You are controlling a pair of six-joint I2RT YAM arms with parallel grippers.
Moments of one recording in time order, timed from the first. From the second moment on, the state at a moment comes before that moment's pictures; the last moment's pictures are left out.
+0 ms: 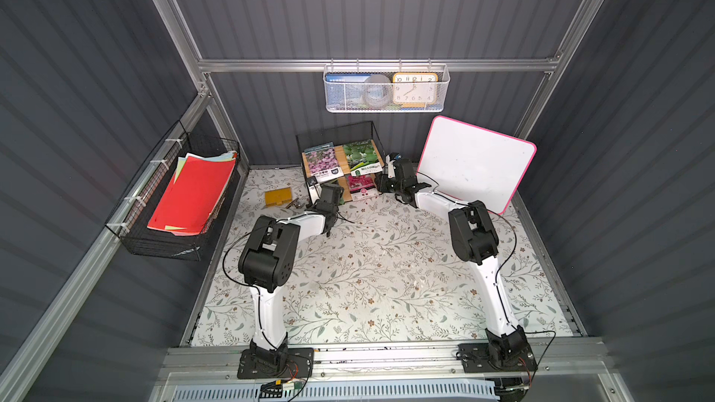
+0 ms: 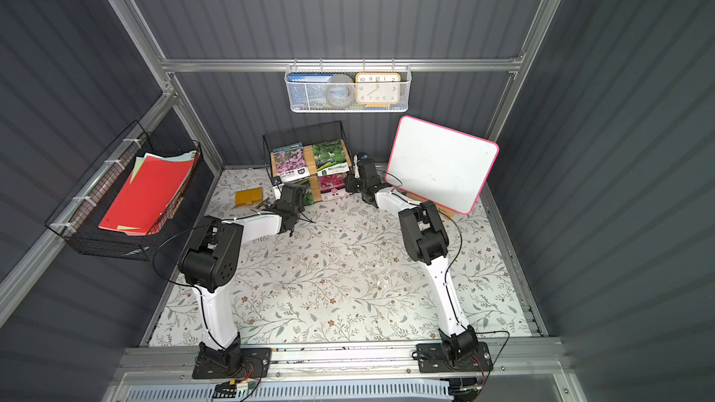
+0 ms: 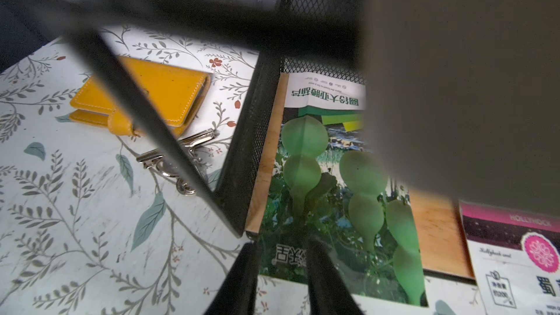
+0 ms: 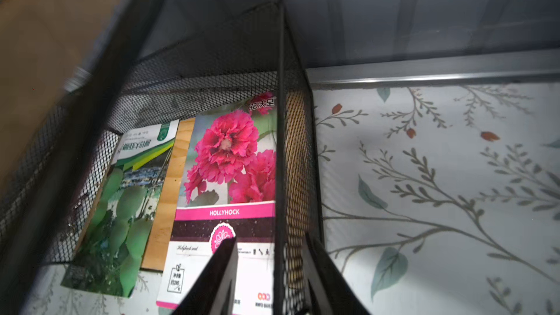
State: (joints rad) left arm -0.31 2.01 1.21 0.11 -0.56 -0.52; right arm 0.42 2.44 1.91 0.00 -0.13 0.39
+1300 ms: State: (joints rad) left arm -0.39 1.94 1.13 0.11 -0.56 -0.52; right arm 0.42 2.25 1.64 0.01 -0.07 0.25
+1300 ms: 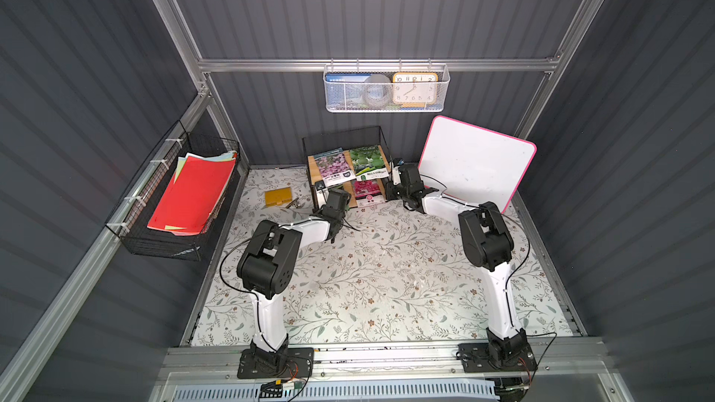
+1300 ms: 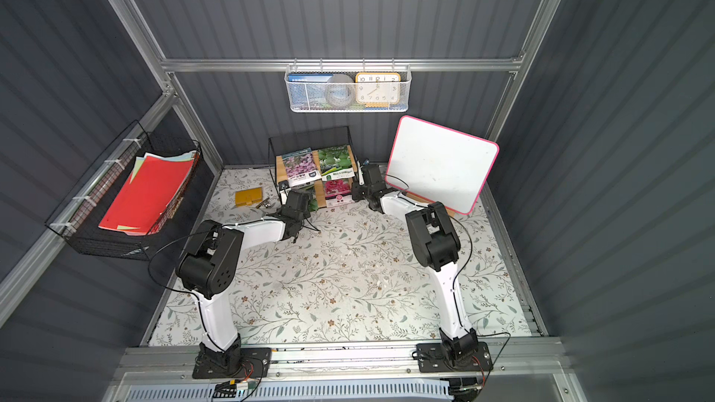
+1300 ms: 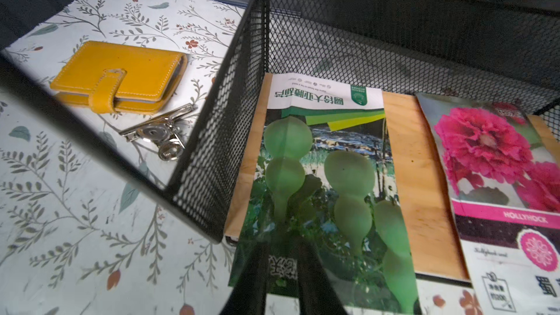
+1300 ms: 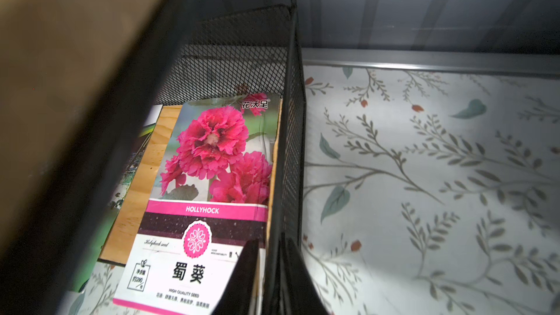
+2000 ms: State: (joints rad) left arm -0.50 1.75 0.88 0.10 -0.56 -0.65; right arm 0.42 2.07 1.37 0.08 -0.04 0.27
